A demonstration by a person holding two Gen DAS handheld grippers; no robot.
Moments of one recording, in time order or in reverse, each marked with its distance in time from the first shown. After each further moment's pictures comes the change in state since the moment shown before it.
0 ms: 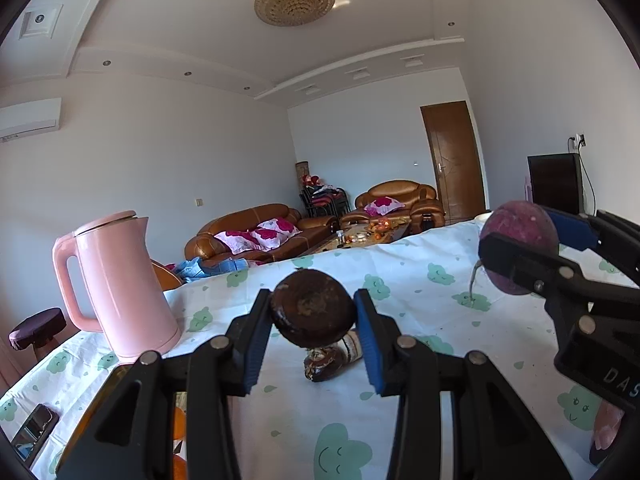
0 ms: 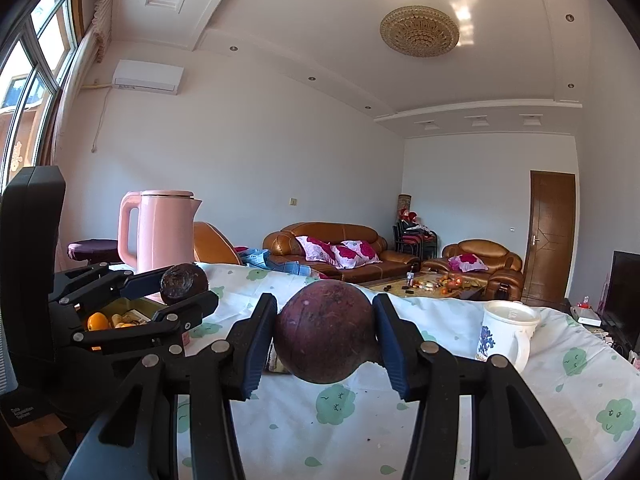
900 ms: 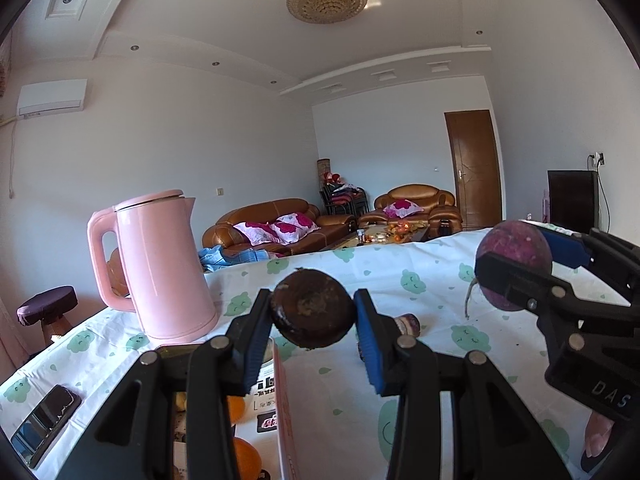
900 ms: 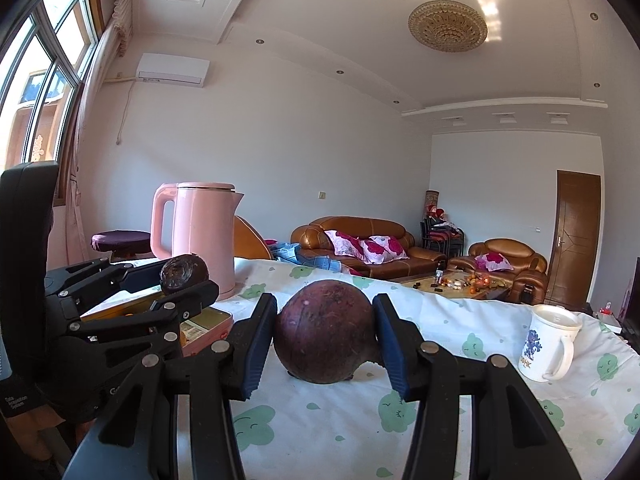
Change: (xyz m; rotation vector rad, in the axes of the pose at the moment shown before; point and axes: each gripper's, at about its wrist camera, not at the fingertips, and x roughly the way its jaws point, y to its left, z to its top) left arm -0.019 0.053 -0.011 -0.075 0.013 0.061; right arm 0.020 0.048 0.009 -0.025 0.030 0.106
